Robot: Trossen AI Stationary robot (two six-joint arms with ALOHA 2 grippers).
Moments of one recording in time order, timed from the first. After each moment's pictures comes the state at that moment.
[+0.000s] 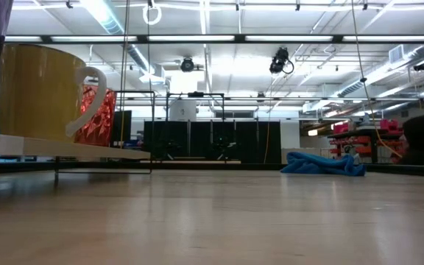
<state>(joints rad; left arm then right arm) -0.86 1.19 1.45 -1.06 -1.02 -0.78 0.68 0.86 1.08 -0.51 0.47 0.45</state>
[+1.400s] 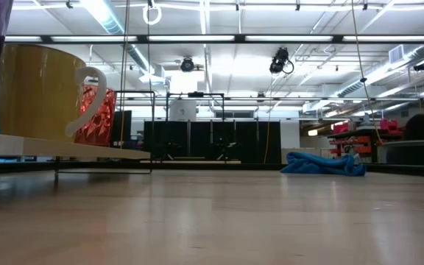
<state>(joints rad) -0.79 1.21 1.33 -0.33 -0.10 -0.01 0.90 0.57 0.63 0.08 0.36 0.19</state>
